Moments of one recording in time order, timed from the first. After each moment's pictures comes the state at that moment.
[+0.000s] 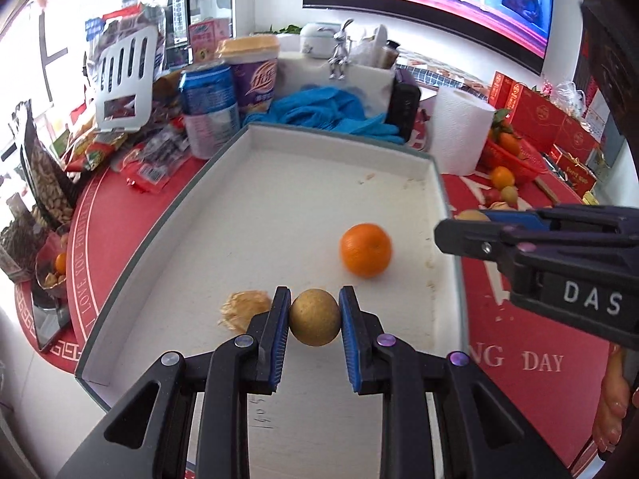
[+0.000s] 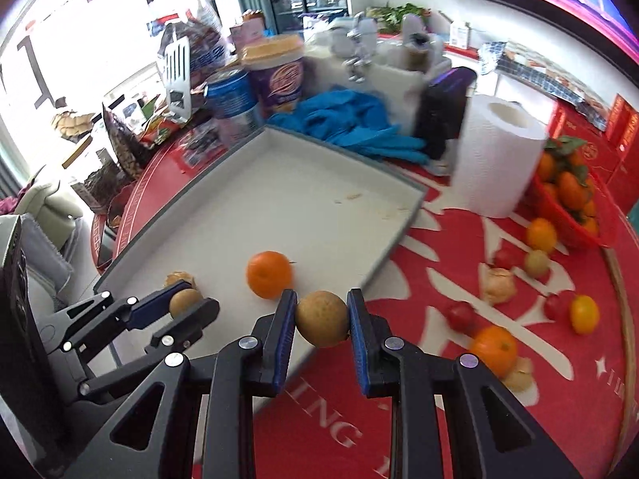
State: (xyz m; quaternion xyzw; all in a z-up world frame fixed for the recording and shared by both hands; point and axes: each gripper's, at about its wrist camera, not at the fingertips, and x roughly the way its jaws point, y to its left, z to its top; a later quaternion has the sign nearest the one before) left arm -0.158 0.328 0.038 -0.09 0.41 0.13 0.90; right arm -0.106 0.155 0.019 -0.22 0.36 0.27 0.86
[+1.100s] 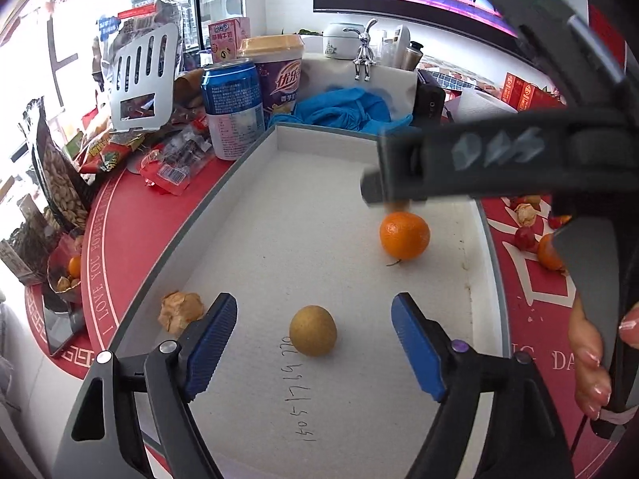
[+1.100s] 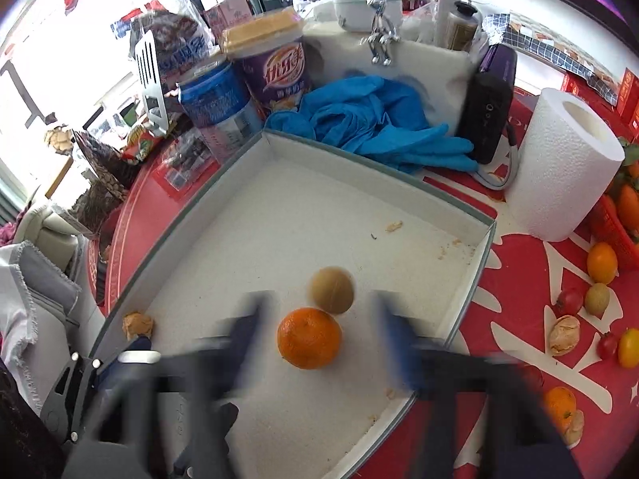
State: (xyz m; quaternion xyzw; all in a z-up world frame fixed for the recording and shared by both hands) left arm -0.162 0.343 0.031 -0.08 0.40 0.15 0.90; right arm -0.061 0.194 0.015 -0.17 0.38 0.27 0.87
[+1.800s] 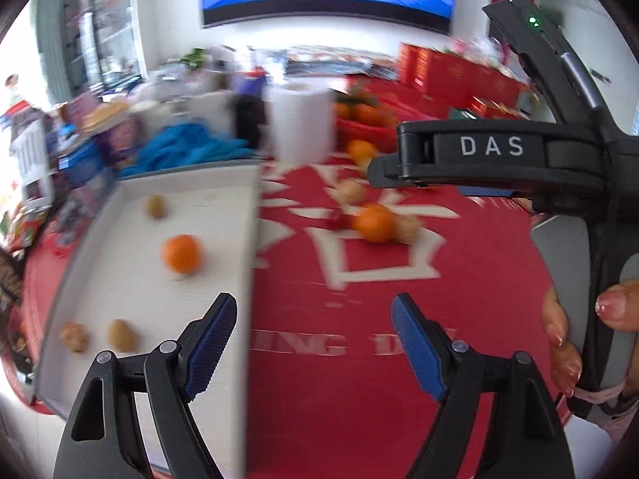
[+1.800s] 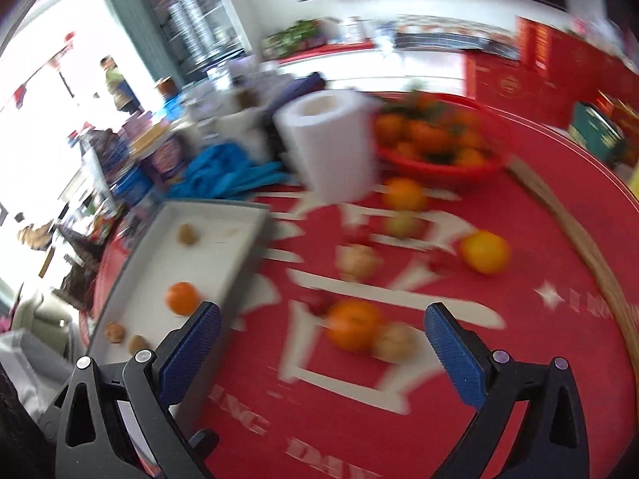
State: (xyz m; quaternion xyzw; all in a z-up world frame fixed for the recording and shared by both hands) left arm -0.144 0.195 0.060 0.00 0.41 -0.01 0.91; right arm -0.090 0.004 0.051 -0.03 0.35 0.15 0.93
